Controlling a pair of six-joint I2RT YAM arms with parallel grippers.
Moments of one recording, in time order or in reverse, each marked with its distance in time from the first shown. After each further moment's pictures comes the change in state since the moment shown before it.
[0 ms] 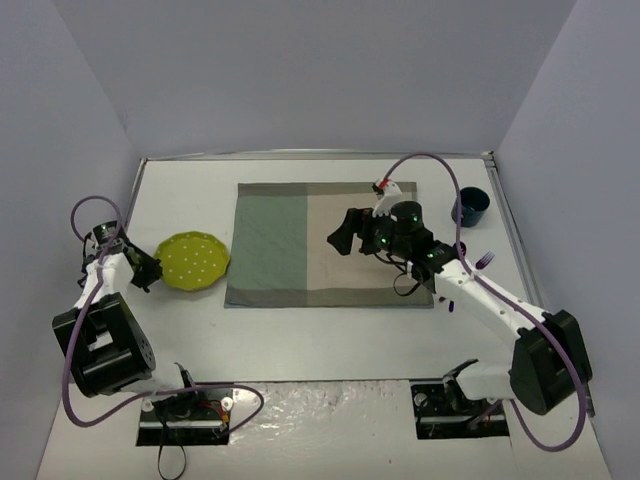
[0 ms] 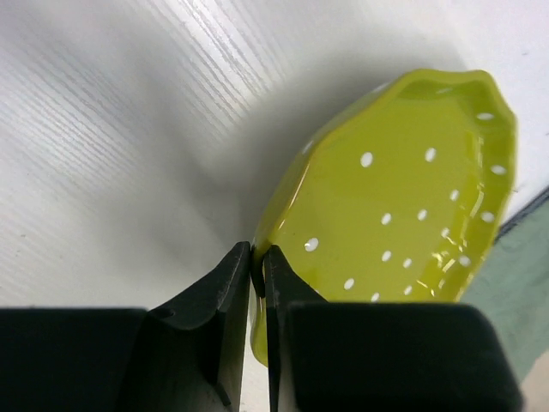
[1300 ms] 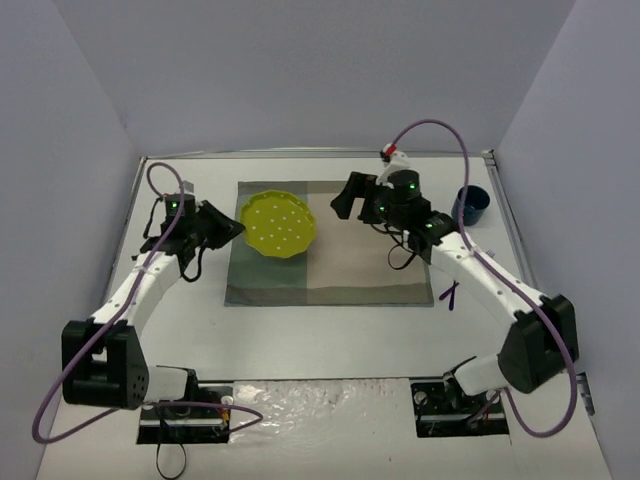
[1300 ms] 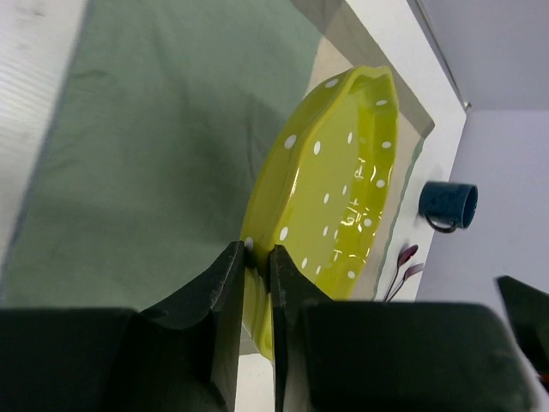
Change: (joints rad) left arm -0.523 -0.118 0.017 0.277 0.206 -0.336; right arm -0.018 0.117 0.269 -0.165 0.155 0.077
